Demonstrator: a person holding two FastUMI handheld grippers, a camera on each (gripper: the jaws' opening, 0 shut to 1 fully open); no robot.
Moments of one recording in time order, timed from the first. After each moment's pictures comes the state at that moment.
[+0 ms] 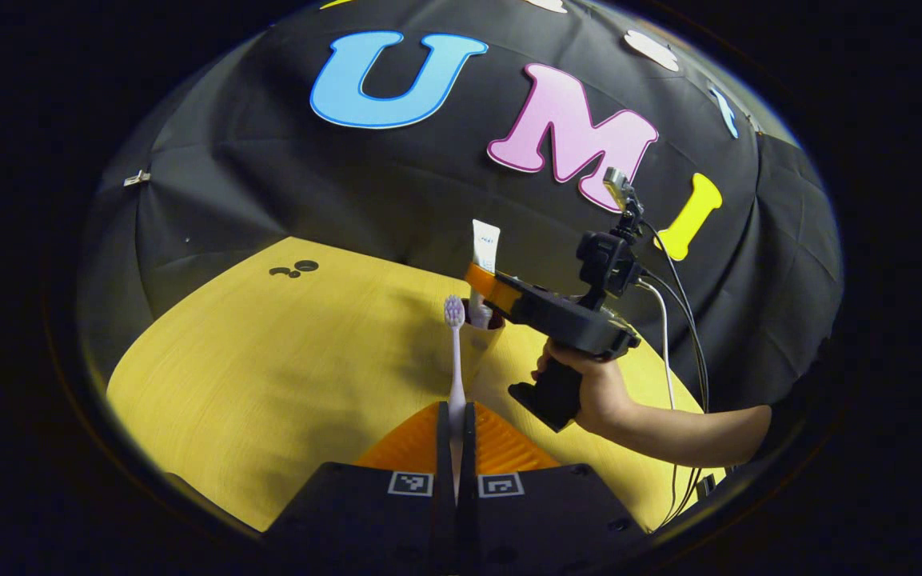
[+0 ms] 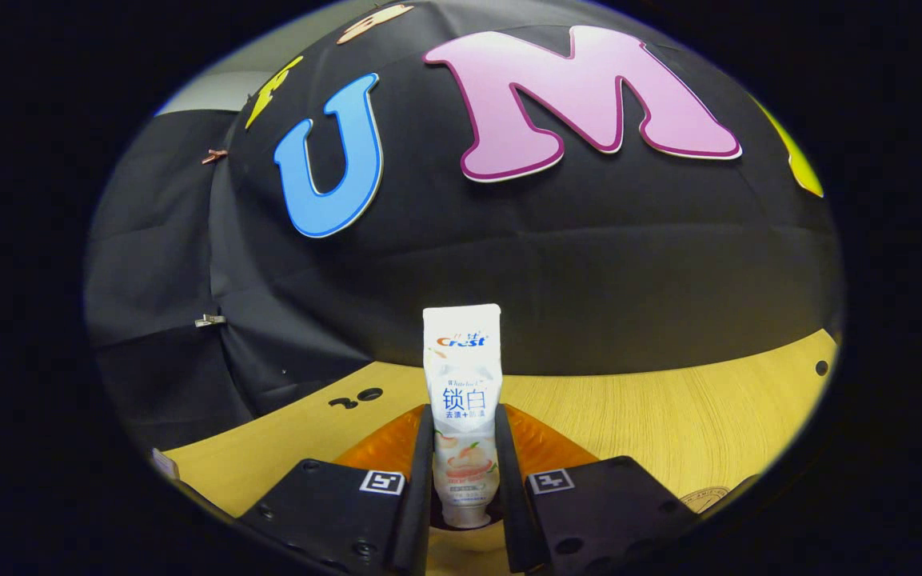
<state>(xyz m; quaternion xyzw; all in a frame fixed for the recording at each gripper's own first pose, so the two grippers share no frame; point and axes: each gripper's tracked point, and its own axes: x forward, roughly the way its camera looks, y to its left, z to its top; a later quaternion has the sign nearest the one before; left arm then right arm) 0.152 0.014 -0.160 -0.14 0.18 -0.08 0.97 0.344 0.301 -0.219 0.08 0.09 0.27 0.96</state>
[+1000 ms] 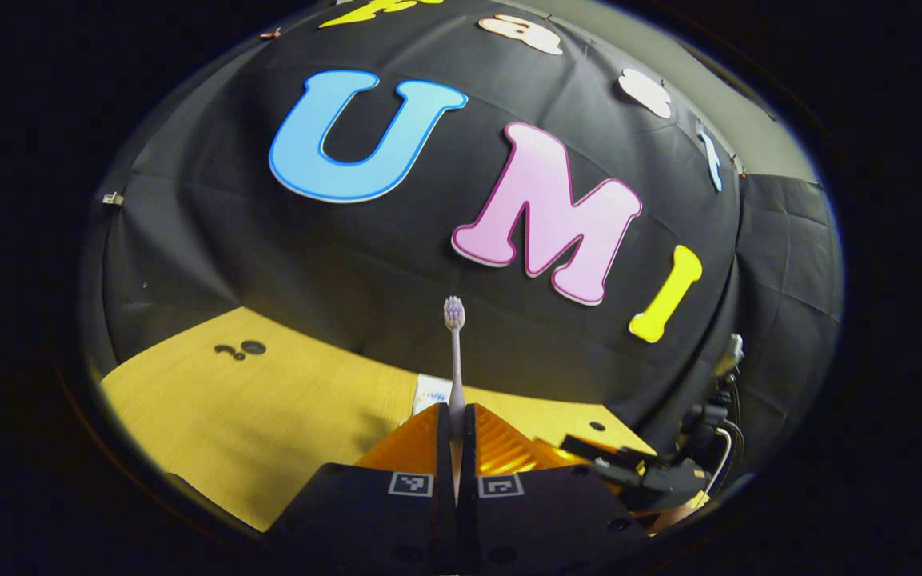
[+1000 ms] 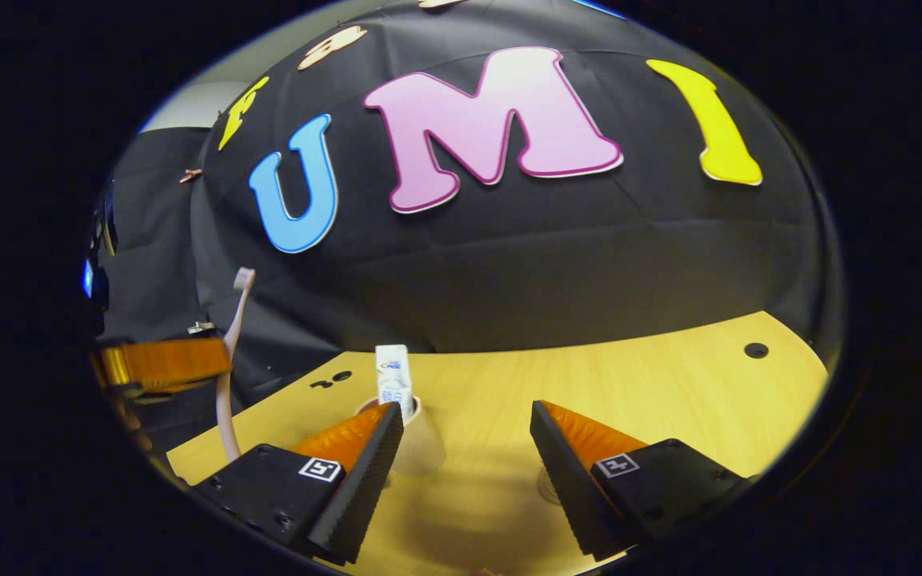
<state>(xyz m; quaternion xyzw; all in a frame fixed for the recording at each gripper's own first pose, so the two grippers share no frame) 0.257 -0.006 -0.042 -0.18 0.02 -0.13 0.98 0.265 0.148 -0.211 0.11 0.12 0.19 0.97</state>
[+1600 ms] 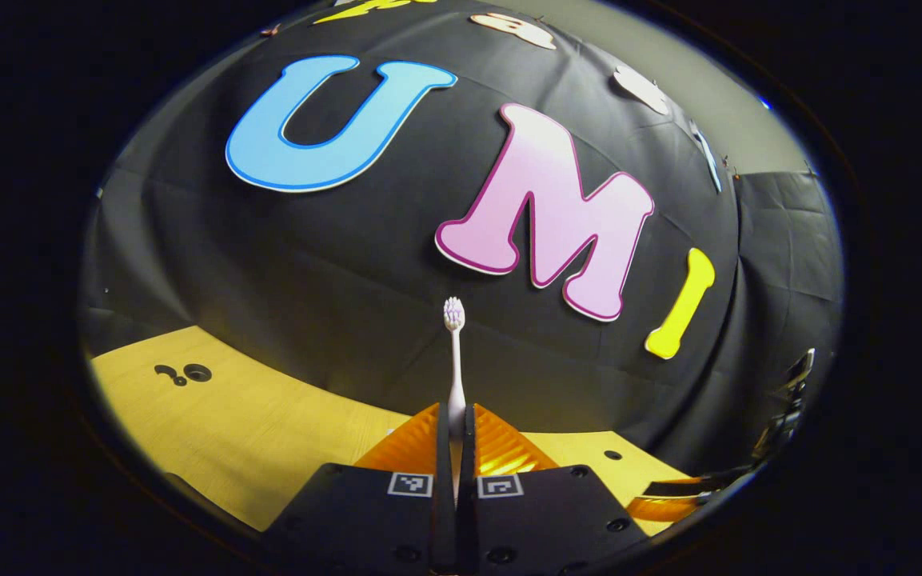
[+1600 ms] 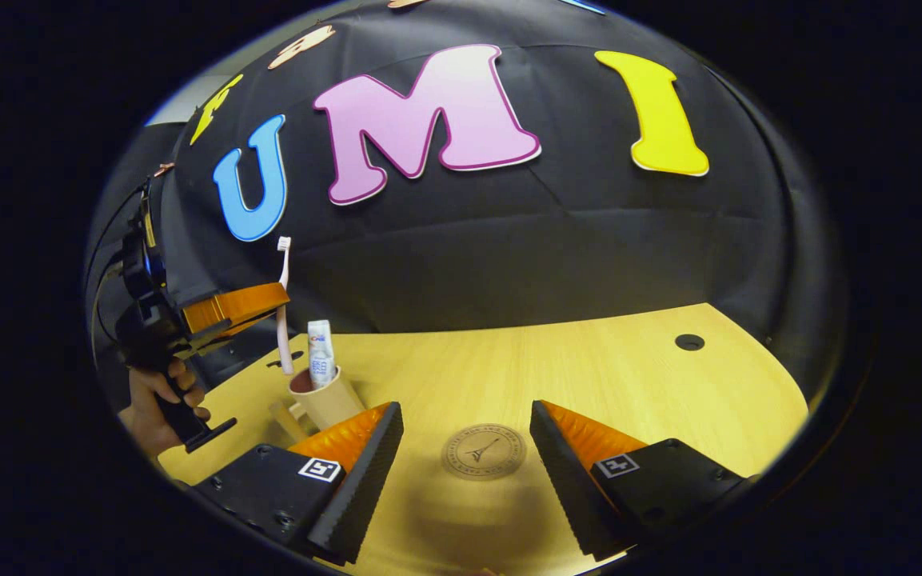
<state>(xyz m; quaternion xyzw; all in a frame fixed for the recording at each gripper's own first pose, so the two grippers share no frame) 0.368 -0.032 -0.061 -0.16 -0.04 -0.13 0.98 0.258 0.054 -0.225 0.08 0.15 0.14 0.98</state>
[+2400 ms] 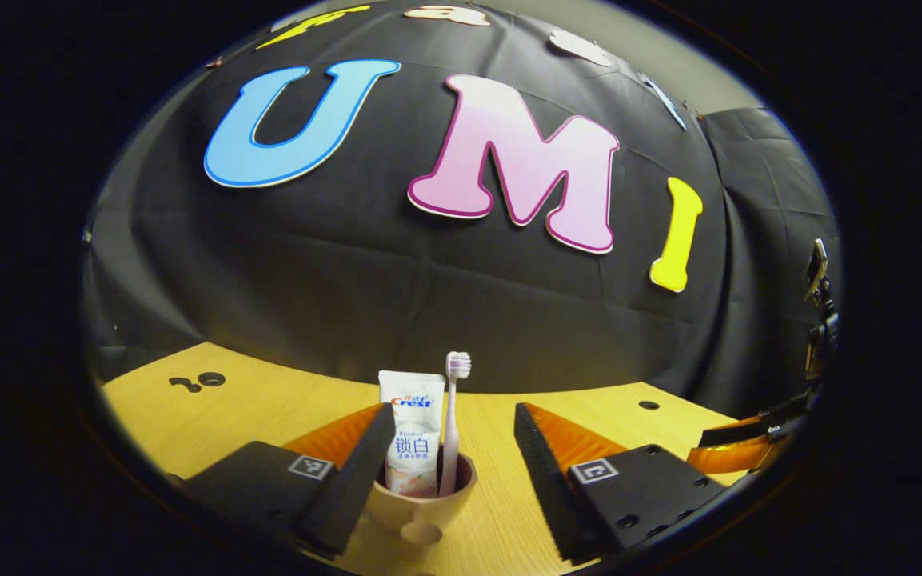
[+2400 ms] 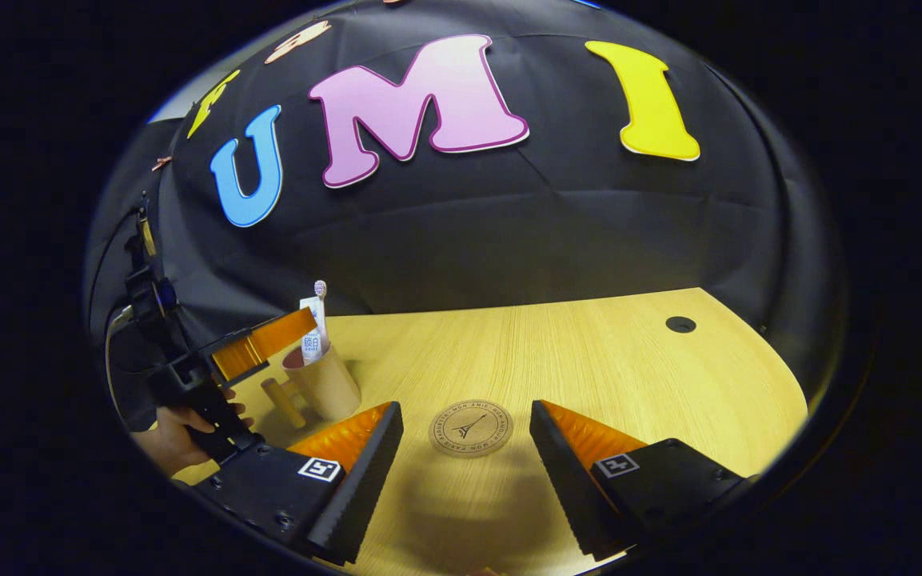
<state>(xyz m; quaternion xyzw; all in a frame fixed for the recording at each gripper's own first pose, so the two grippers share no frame) 0.349 -0.054 -0.124 -0.06 -0.01 -0.12 0.99 0.244 0.049 -0.242 0.08 0.18 0.14 0.97</state>
